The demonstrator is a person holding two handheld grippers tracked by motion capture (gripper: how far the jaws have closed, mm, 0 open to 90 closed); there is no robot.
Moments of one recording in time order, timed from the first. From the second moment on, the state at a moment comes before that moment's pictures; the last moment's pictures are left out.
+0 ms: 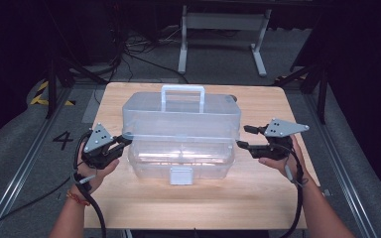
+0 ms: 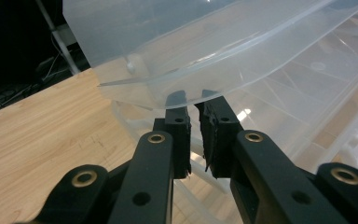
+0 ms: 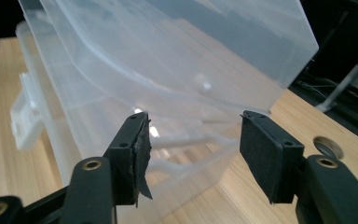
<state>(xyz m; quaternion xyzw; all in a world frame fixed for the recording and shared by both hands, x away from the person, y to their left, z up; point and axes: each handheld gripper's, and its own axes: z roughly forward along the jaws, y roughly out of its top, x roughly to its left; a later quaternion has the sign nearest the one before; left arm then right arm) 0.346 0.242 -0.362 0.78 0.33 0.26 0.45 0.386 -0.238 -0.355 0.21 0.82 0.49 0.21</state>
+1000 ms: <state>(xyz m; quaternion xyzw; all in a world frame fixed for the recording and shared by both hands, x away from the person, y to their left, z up) 0.337 0.254 -0.389 0.79 0.37 0.25 0.43 0.394 -0.222 -0.348 0.24 0.75 0.55 0.27</state>
